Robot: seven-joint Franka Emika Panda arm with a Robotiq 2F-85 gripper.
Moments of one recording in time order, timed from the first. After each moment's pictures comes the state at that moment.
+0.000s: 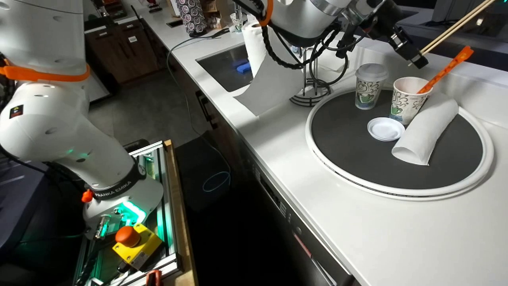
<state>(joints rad) 0.12 0.53 -0.32 -1.63 -0.92 2.62 1.33</state>
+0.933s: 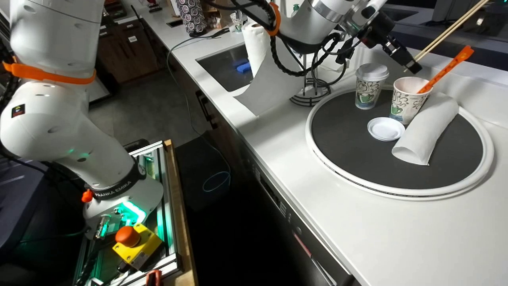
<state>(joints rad) 0.15 0.66 -0.28 -1.49 -1.01 2.48 1.40</state>
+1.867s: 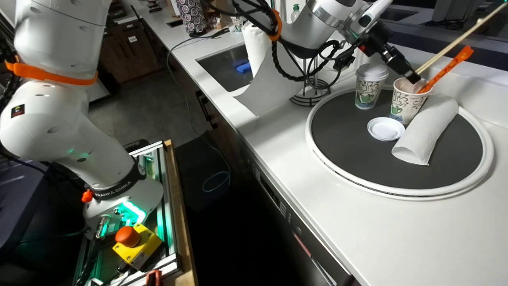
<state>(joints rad) 0.14 0.69 -0.26 -1.47 -1.06 2.36 1.46</state>
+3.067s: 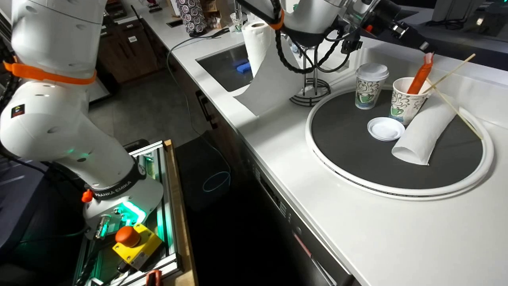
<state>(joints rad) 0.15 0.67 -0.24 -1.41 -1.21 2.31 1.49</state>
